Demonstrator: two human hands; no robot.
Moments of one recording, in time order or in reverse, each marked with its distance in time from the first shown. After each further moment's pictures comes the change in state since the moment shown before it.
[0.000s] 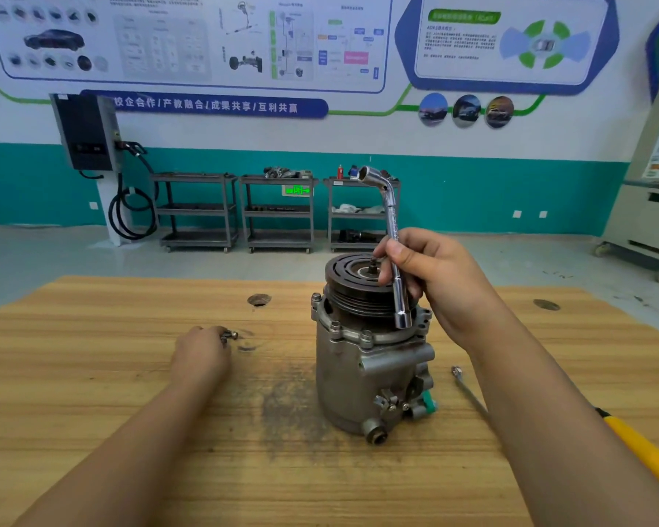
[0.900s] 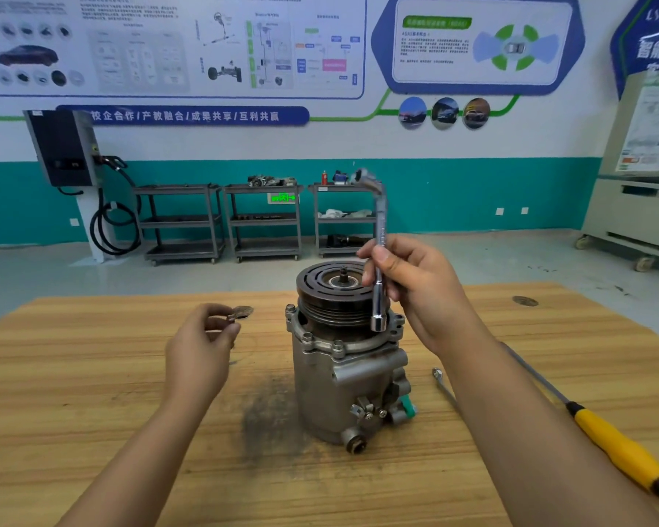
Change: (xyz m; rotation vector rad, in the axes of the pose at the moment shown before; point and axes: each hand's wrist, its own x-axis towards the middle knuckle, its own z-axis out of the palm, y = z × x) left_hand -0.065 0.063 -0.055 -0.819 0.275 0.098; right_hand -0.005 0.007 -0.008 0.153 0.091 -0.050
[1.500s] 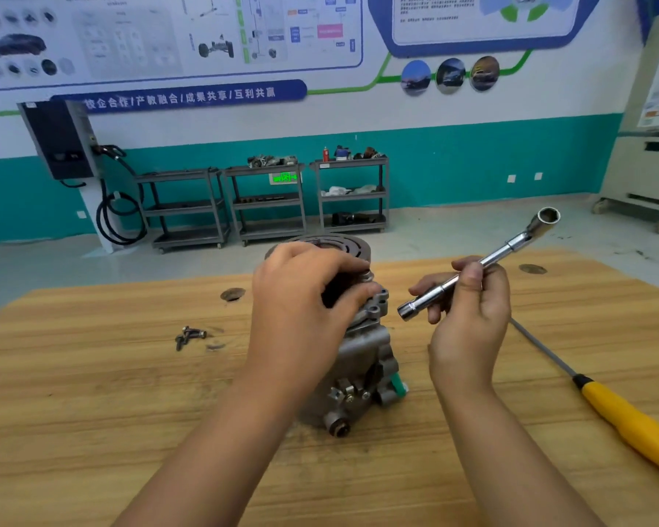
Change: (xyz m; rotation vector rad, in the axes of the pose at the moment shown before) left_hand -0.071 0.127 0.043 0.095 -0.100 0.650; right_hand -0.045 0.061 -0.024 0.053 0.708 -0.213
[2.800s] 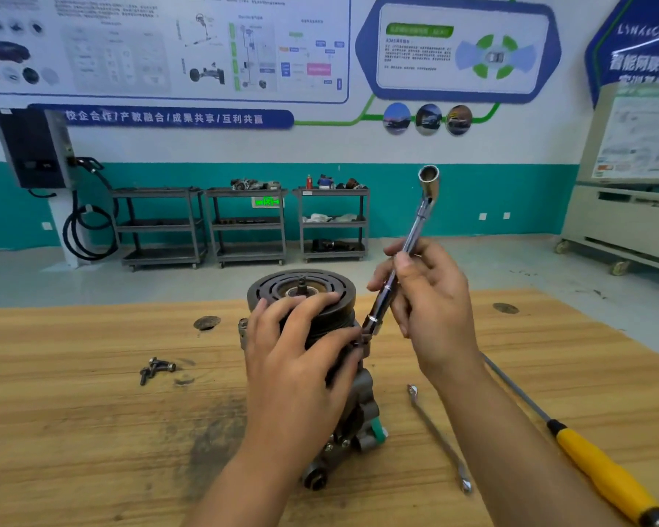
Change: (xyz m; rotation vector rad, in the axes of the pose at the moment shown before) left_hand -0.022 -0.032 0.039 0.220 0.109 0.166; right_hand 0.037 -0.041 0.023 0.014 -0.493 0.055
